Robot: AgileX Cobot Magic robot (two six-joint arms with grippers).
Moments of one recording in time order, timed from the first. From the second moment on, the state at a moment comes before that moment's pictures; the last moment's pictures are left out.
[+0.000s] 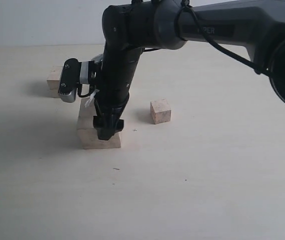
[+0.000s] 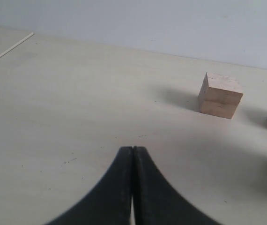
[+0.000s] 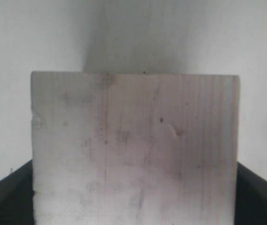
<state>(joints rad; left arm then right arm) 0.08 0.01 0.00 0.01 0.37 -0.11 0.87 2.27 -1.80 0.21 0.98 -0.94</state>
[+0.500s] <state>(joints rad) 0.08 0.01 0.00 0.01 0.37 -0.11 0.87 2.27 -1.80 0.20 0.93 -0.94</state>
